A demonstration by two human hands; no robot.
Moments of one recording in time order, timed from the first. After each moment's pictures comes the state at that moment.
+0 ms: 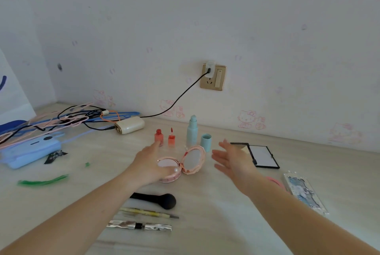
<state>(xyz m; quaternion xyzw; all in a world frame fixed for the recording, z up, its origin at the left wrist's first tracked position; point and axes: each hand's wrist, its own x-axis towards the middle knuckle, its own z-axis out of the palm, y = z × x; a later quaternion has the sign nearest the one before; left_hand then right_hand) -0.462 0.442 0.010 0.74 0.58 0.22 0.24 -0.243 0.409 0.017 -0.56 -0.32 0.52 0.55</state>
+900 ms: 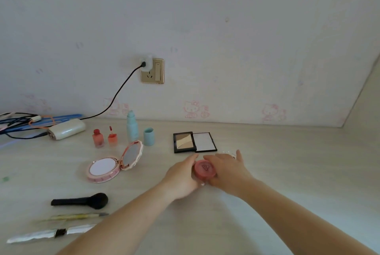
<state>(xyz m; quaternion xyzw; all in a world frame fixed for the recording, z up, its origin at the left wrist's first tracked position) -0.259 0.391 -0.037 0.83 0.41 0.17 0.34 -0.112 0.329 -0.011 -0.74 -0.66 0.03 0.05</state>
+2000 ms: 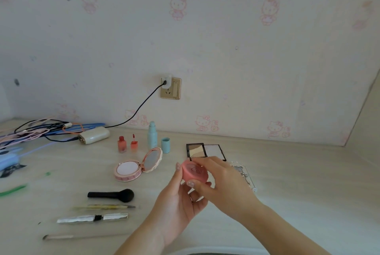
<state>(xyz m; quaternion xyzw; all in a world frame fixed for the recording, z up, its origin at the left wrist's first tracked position) -0.328 0.292 0.011 0.30 0.21 0.40 0.84 -0.199 0.251 0.049 -0.60 -0.73 0.05 0.32</state>
